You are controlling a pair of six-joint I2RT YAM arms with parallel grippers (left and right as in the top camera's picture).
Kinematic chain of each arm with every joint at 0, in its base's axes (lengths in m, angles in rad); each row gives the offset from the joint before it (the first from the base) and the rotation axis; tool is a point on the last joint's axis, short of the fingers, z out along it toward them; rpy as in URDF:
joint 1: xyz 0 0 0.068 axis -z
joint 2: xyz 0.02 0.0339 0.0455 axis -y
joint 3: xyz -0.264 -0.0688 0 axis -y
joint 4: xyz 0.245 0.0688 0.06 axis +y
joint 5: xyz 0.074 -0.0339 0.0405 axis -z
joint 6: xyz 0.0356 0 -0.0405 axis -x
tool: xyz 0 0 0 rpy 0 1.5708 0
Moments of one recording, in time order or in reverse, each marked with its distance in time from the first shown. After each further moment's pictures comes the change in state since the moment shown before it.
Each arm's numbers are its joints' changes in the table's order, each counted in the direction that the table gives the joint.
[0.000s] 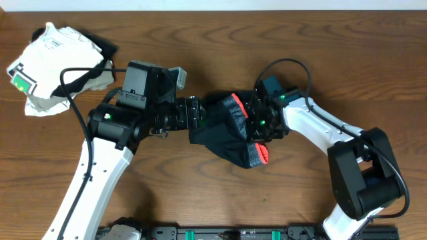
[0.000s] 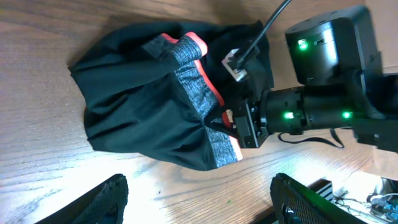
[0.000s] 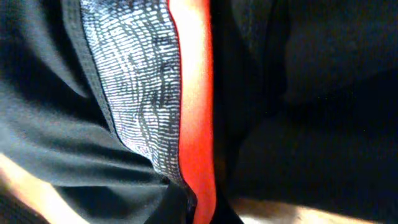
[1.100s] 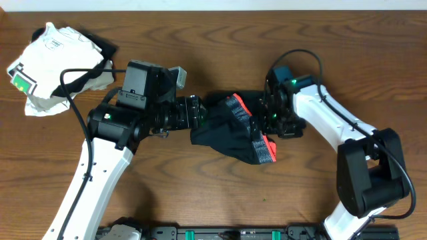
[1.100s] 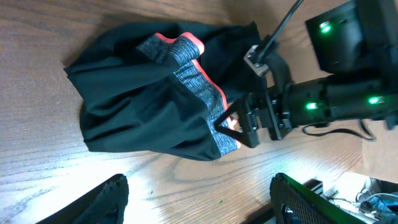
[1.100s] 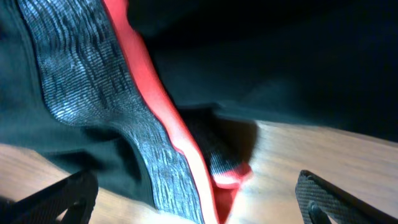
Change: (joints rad) left arm 0.000 0.000 0.000 -0.011 0.024 0.026; right arm 0.071 -0.001 0.097 0.242 0.118 0.070
